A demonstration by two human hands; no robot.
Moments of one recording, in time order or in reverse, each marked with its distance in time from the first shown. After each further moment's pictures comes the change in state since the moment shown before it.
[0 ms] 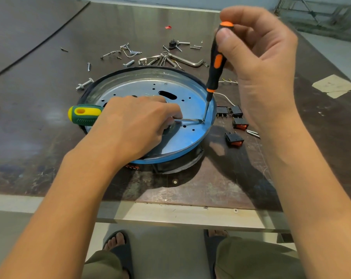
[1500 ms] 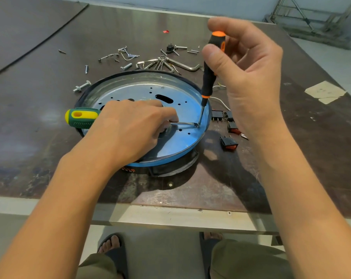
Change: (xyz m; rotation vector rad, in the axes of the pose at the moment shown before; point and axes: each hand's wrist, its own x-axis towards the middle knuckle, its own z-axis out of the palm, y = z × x) left_hand -0.001 0.000 0.001 0.014 0.012 -0.006; right_hand -0.001 0.003 0.003 0.008 -0.035 -0.031
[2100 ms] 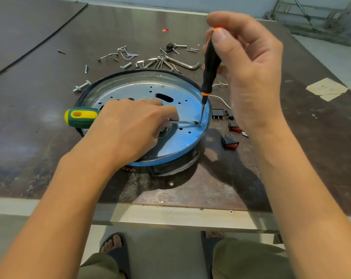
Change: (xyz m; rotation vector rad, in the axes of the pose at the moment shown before) left_hand 0.000 0.000 0.000 -0.004 0.012 0.008; right_hand 0.001 -0.003 0.003 0.086 0.013 0.027
